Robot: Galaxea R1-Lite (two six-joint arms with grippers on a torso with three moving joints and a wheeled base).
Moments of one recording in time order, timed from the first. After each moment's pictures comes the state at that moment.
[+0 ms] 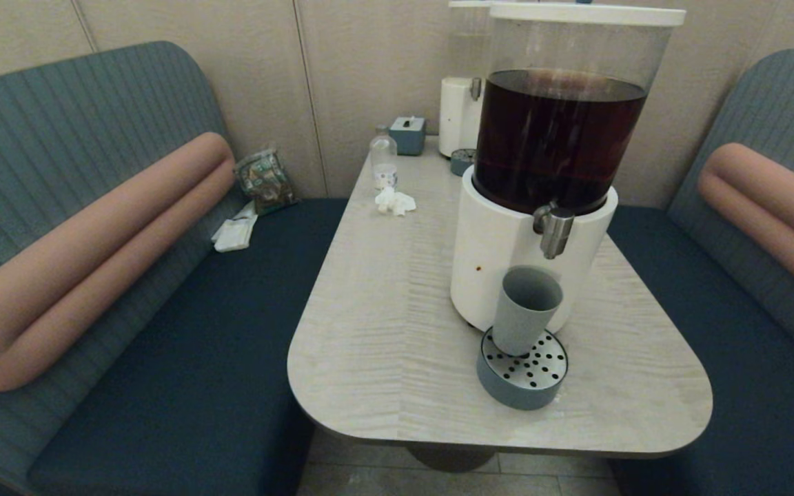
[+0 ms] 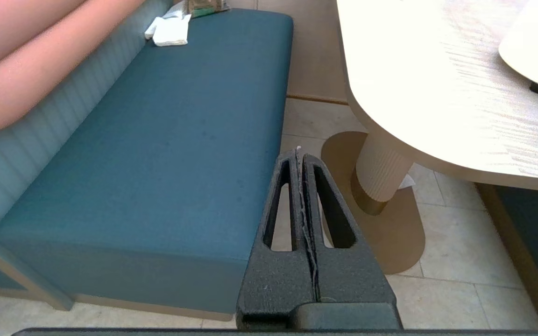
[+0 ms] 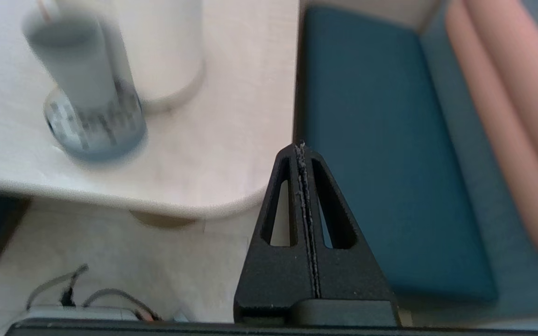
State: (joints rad) left arm -0.01 0.00 0.00 -0.01 0.01 -0.11; right arm 0.12 0.56 -0.87 0.47 -0.19 -0.11
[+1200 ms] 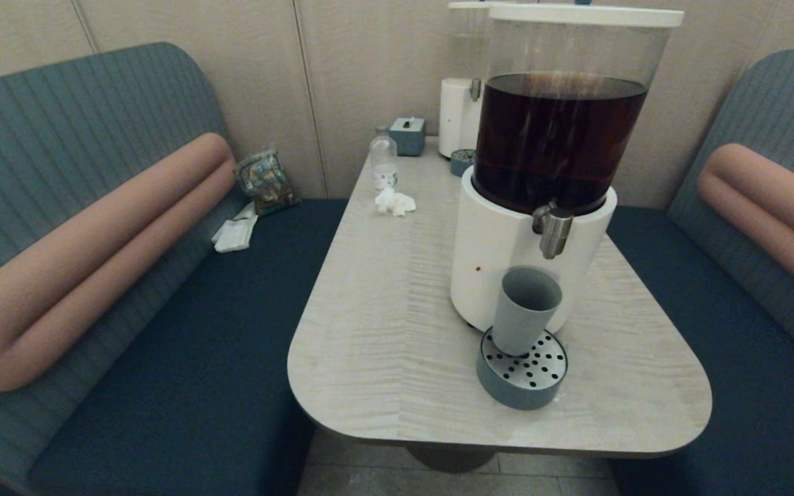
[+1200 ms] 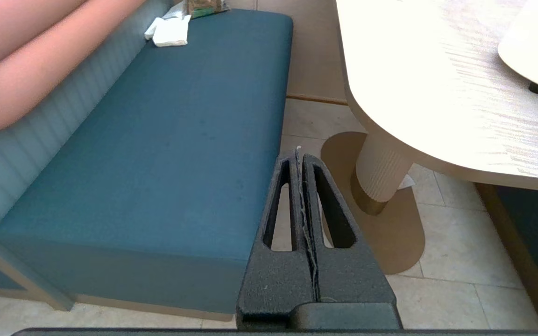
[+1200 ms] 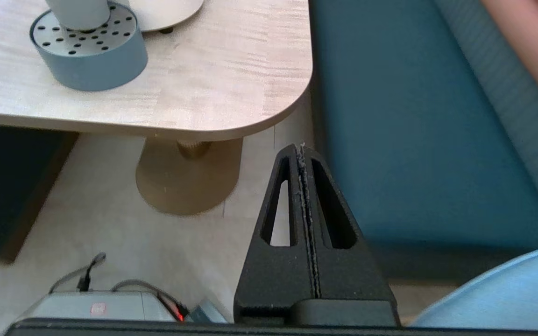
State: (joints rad) left arm -0.01 0.00 0.00 -0.01 0.01 -0.11; right arm 0.00 0.06 -0.38 0.45 -0.09 -0.03
